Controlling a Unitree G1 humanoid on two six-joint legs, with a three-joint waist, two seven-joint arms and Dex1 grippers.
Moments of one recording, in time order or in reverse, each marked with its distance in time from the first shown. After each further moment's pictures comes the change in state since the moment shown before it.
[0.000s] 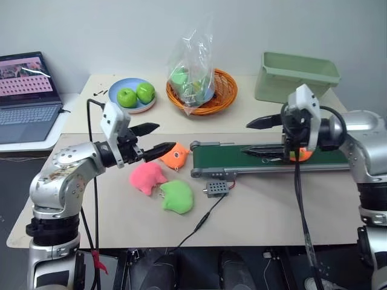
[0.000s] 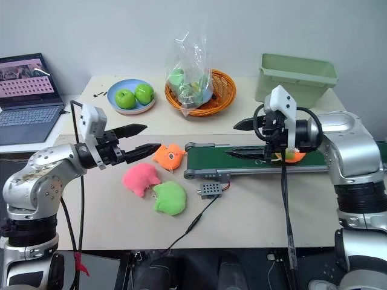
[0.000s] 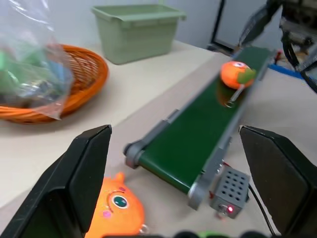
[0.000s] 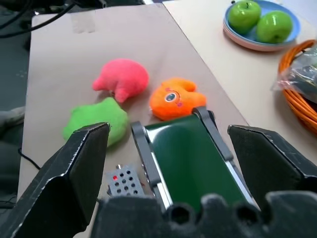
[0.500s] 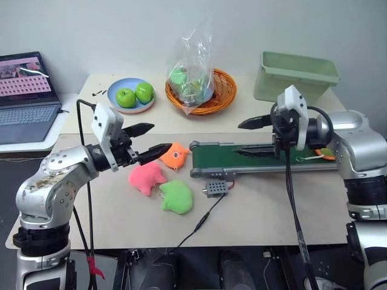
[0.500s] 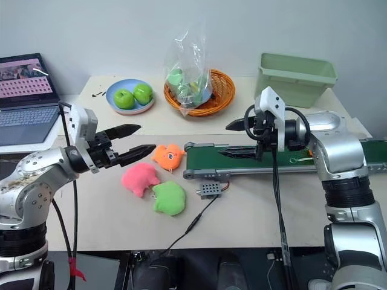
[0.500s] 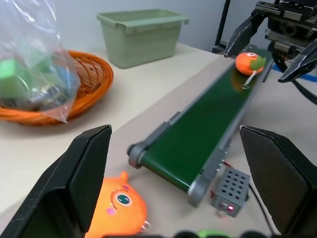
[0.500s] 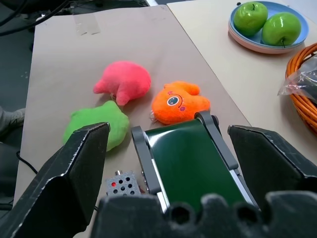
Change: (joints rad) left arm 0.024 0.049 -0.023 -0.041 0.006 -0.097 0.041; right arm -0.030 0.027 0.024 0.046 -0.031 -0.027 0.018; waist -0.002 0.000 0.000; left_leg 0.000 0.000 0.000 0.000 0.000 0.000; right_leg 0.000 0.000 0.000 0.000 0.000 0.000
